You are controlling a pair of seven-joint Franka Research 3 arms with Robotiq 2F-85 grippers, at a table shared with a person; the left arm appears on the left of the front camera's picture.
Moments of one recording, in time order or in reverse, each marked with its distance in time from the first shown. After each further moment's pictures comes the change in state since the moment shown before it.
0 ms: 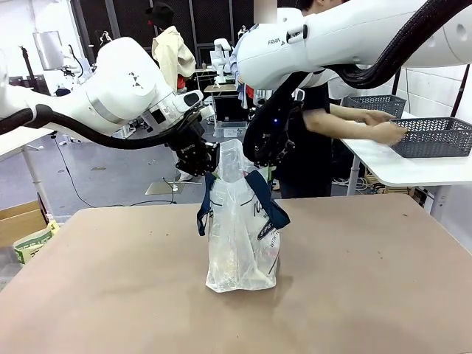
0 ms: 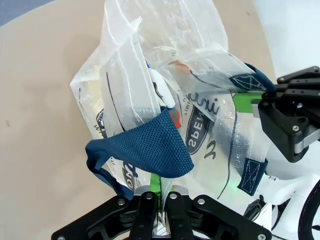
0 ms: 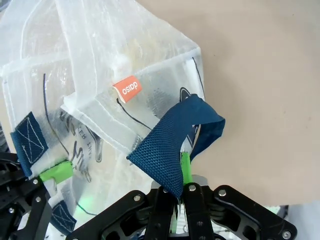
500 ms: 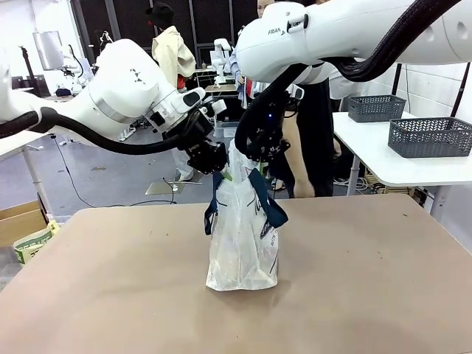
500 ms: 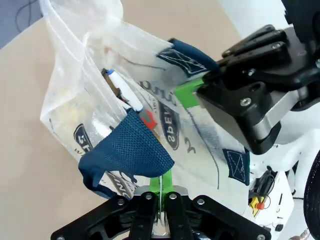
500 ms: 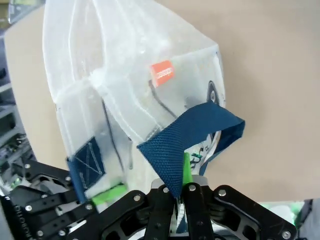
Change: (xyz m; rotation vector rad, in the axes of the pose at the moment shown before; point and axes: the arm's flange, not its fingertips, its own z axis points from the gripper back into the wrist) left arm -0.001 -0.012 -0.005 -0.127 -0.001 -0.278; right arm 0.002 0.010 0.010 0.091 -0.009 -0.102
